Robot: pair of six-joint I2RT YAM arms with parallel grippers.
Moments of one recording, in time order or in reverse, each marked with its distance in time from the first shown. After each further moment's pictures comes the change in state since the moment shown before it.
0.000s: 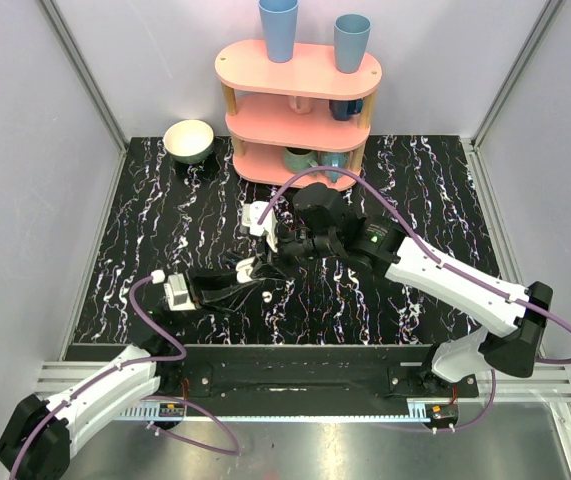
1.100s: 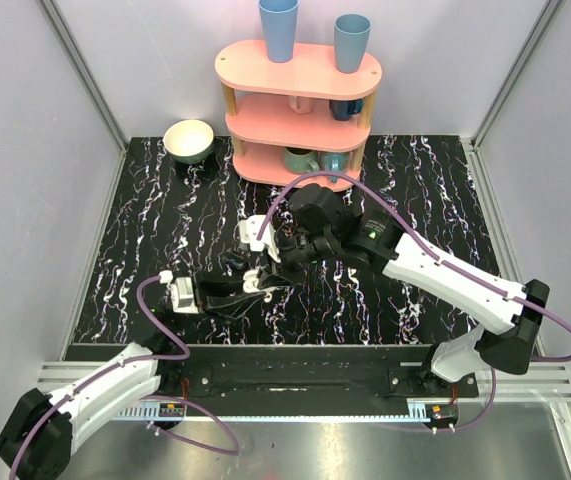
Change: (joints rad) left arm 0.001 0.040 0.000 0.036 0.133 -0.026; right arm 0.002 0.024 0.056 -0.155 -0.082 -0.156
